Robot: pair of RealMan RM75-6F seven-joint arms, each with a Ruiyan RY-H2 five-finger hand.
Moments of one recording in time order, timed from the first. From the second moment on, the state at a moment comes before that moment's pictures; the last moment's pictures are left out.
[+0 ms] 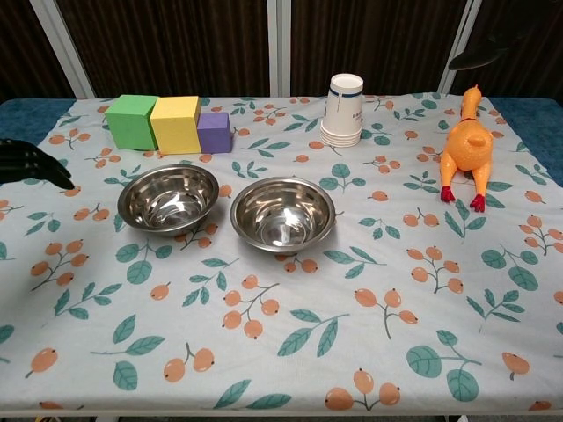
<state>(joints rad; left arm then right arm) -0.39 -1.28 0.08 -1.45 1.77 1.20 0.19 0.63 -1.16 0.25 -2.05 -1.23 1.19 -0.64</state>
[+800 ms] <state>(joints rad) -0.58 -1.45 0.01 -1.36 1.66 0.94 0.30 0.62 -1.12 0.23 -1.95 -1.21 1.19 -0.57</state>
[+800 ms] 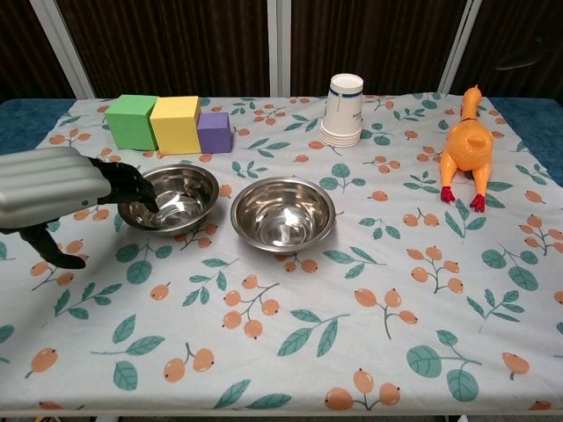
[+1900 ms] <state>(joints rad) -0.69 -1.64 0.04 -1.09 1.73 1.02 0.30 0.61 -1.12 0.21 -1.84 -1.20 1.16 -0.45</state>
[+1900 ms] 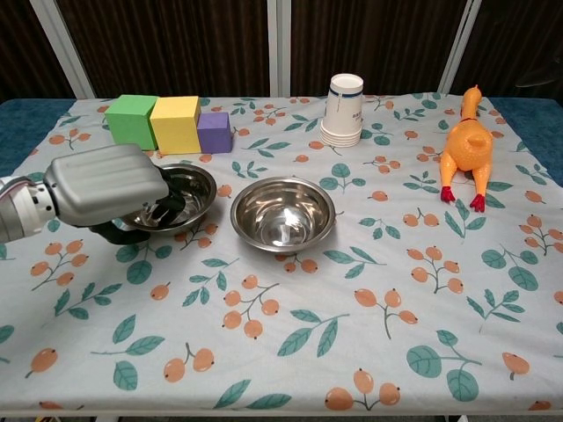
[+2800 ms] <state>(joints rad) -0.70 -1.70 0.05 -0.99 1.76 1.15 0.28 0.59 -1.10 0.20 -1.82 -1.19 1.15 -0.40</state>
